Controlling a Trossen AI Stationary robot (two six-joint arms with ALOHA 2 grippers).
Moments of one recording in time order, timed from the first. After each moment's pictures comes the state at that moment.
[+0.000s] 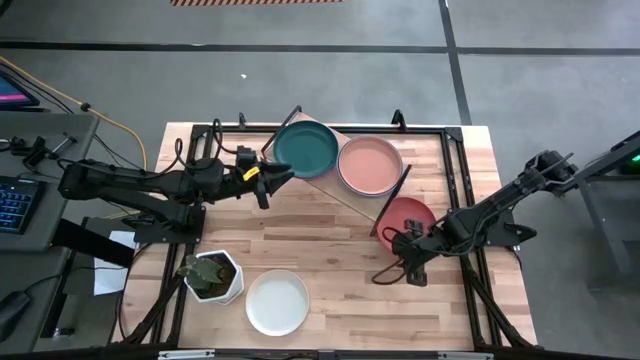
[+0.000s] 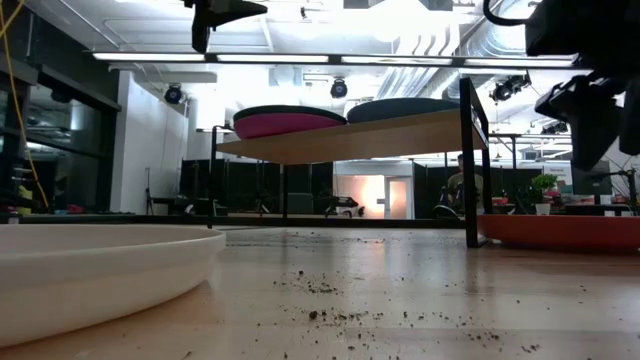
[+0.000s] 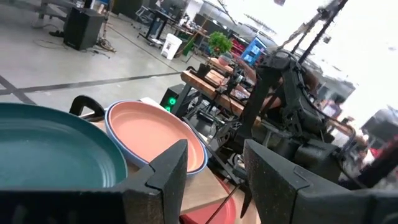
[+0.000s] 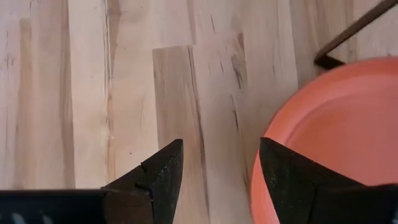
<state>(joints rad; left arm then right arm) -0.03 0.98 0.70 0.28 -0.34 -0.50 0.52 1.23 0.74 -0.64 0.11 0.58</state>
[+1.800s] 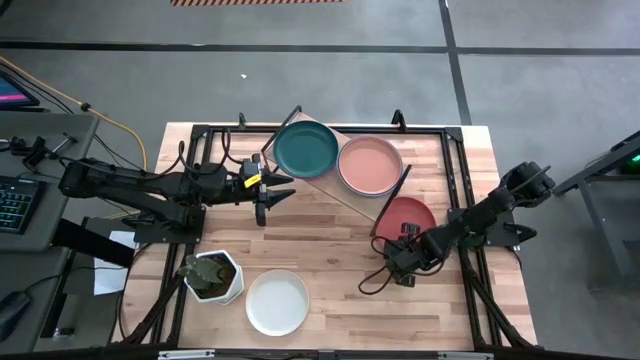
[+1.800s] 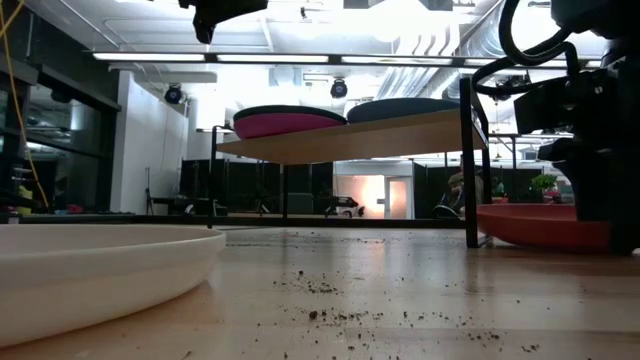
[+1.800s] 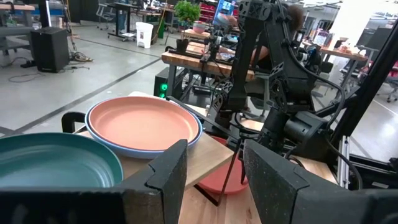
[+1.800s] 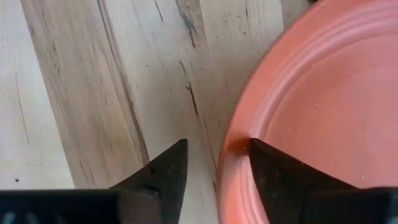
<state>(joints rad) -0.07 0.98 0.70 0.21 -0.24 -0.19 0.53 1.53 0.74 -0.63 0.19 0.68</state>
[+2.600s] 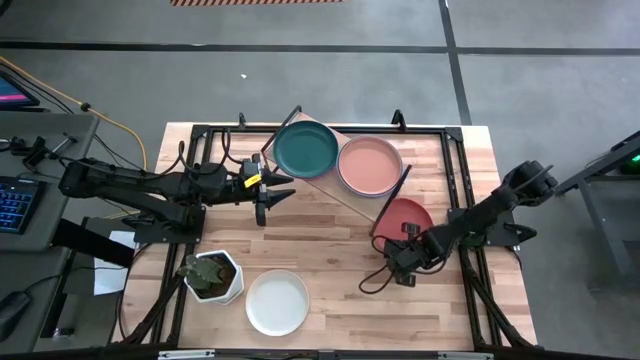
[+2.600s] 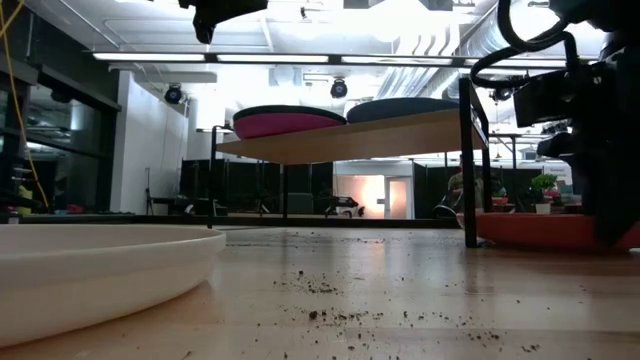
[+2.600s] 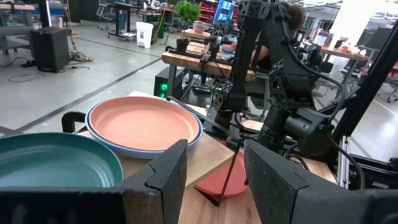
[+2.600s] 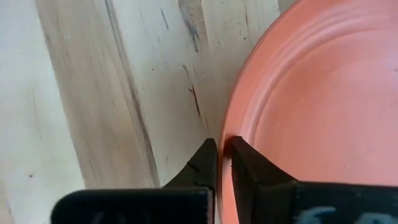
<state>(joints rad) -0.07 0.98 0.70 0.21 -0.24 -0.19 0.53 1.51 0.74 -0.63 0.16 0.68</state>
